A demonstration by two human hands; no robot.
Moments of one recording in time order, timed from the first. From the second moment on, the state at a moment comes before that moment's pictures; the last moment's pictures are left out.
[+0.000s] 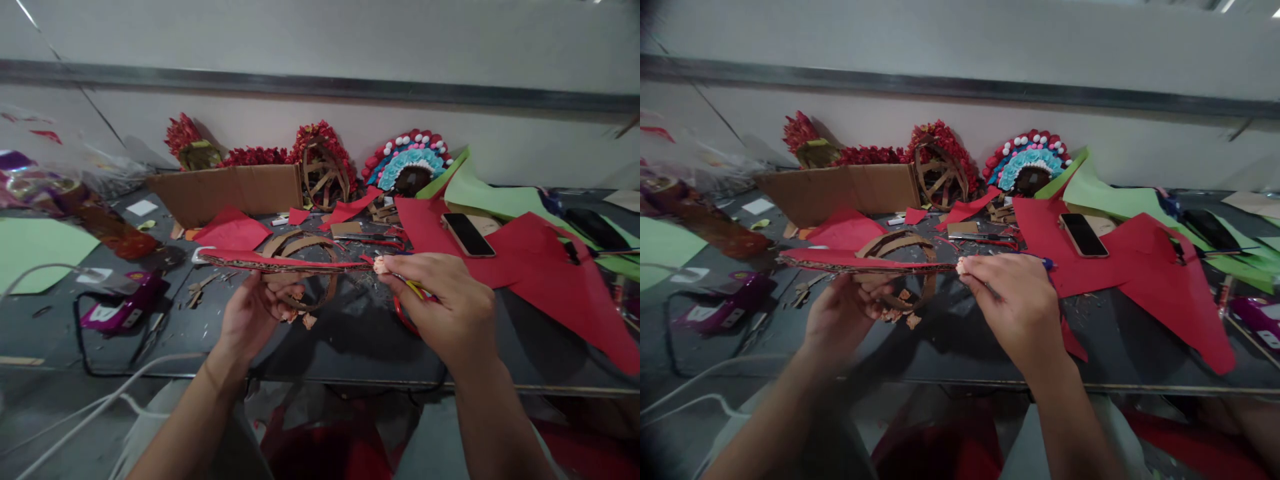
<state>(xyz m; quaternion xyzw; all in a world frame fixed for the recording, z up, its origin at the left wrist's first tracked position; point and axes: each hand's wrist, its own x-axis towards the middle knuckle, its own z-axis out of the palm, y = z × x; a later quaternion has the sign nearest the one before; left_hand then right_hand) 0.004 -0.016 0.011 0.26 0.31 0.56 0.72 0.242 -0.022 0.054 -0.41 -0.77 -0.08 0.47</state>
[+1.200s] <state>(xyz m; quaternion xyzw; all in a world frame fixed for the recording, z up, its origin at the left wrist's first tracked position) 0.003 -0.015 0.011 0.21 0.33 0.57 0.72 0.240 -0.024 0.057 -0.43 -0.78 -0.07 0.46</state>
